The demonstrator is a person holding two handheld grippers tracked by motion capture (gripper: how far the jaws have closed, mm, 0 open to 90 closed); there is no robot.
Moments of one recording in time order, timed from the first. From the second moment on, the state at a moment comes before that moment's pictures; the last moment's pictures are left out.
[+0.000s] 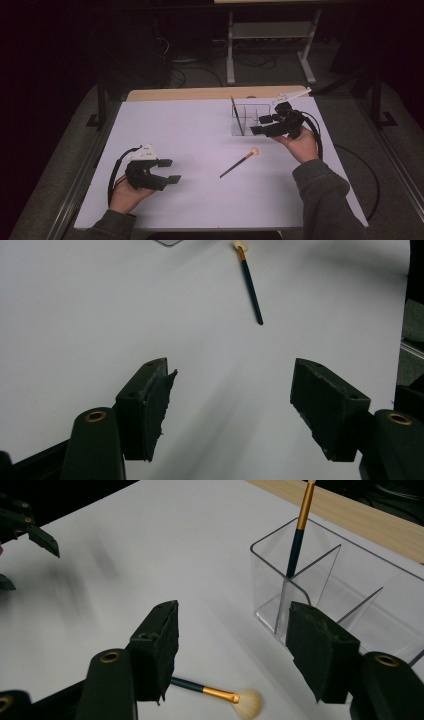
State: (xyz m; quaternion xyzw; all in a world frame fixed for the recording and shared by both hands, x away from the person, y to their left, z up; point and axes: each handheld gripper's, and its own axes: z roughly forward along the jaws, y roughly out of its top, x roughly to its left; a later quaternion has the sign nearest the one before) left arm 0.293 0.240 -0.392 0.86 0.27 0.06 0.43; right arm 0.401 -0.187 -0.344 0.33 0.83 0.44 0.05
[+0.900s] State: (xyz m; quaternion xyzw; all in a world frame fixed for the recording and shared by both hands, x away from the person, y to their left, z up) left arm 0.295 0.236 -0.391 0.86 0.28 0.06 0.43; right arm 0.373 -0.200 -0.370 0.33 0.83 0.45 0.04
